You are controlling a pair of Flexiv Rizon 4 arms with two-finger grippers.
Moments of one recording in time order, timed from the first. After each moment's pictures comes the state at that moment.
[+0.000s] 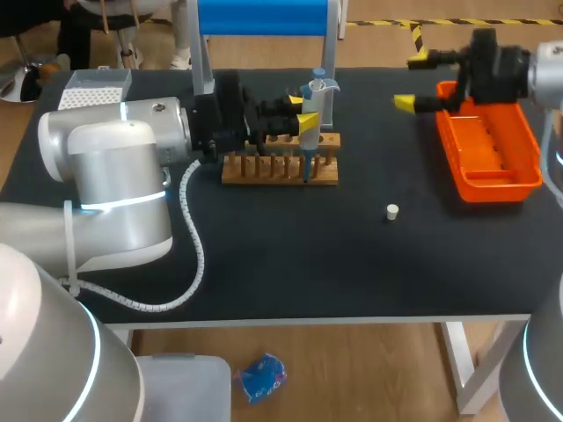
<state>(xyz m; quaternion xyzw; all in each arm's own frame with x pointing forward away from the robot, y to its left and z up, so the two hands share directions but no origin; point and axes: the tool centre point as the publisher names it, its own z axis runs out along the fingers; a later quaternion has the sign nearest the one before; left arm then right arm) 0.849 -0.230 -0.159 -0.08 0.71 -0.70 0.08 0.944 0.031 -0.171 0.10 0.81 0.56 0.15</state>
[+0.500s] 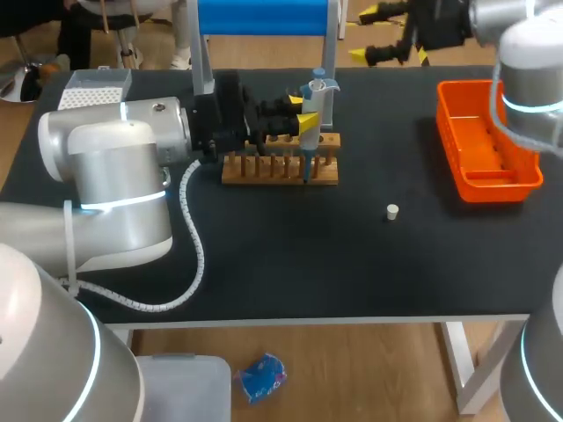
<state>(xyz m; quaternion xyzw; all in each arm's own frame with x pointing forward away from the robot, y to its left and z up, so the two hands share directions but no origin) 0.849 -0.230 -0.159 -0.08 0.71 -0.70 0.08 1.031 0.100 -0.146 0.07 0.83 0.53 0.14</state>
